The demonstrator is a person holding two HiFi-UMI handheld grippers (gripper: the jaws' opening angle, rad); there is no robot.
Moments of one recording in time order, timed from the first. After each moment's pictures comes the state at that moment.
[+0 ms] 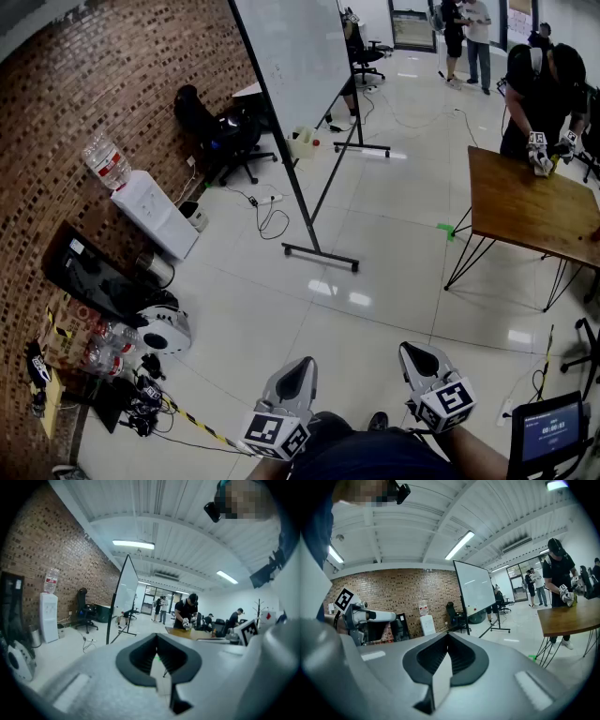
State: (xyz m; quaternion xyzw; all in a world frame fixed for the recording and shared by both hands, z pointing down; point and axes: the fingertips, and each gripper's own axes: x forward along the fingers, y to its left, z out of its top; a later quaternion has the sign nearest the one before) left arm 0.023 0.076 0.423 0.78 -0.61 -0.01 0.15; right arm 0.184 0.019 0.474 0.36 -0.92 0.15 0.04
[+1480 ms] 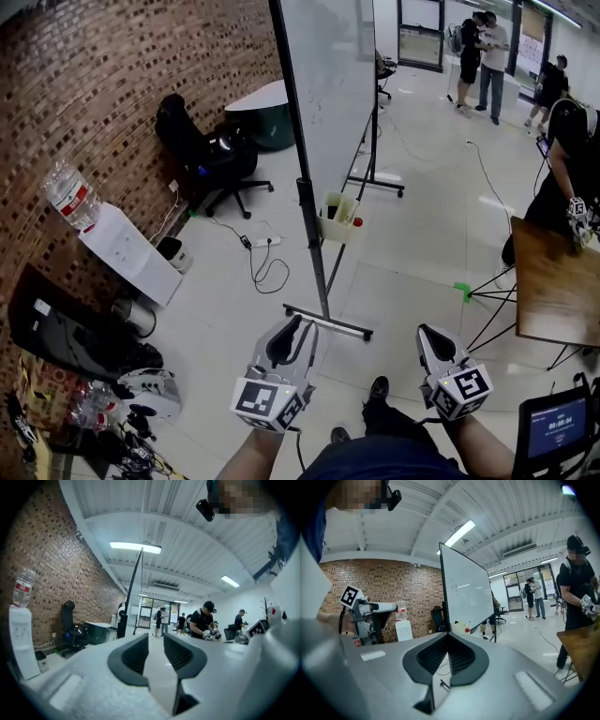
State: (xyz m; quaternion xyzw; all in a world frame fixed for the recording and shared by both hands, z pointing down) left arm -0.173 -0.306 0.378 0.81 -0.58 -0.05 0.07; right arm 0.038 -0.336 0.437 0.43 -0.90 0.10 0.04
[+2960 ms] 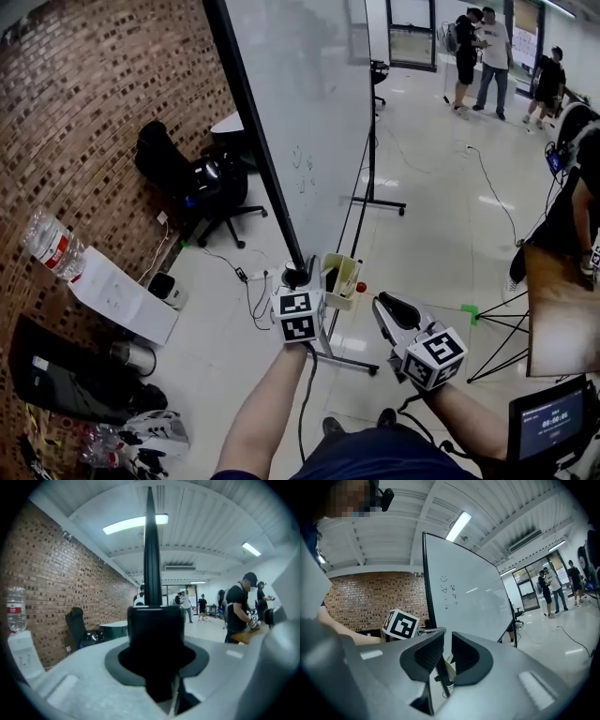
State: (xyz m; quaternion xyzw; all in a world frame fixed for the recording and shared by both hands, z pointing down) left arm -0.238 -0.636 0.435 0.74 -0.66 0.08 0.07; right arm -0.084 -0.541 0.399 0.36 -0.92 0.12 -0.03
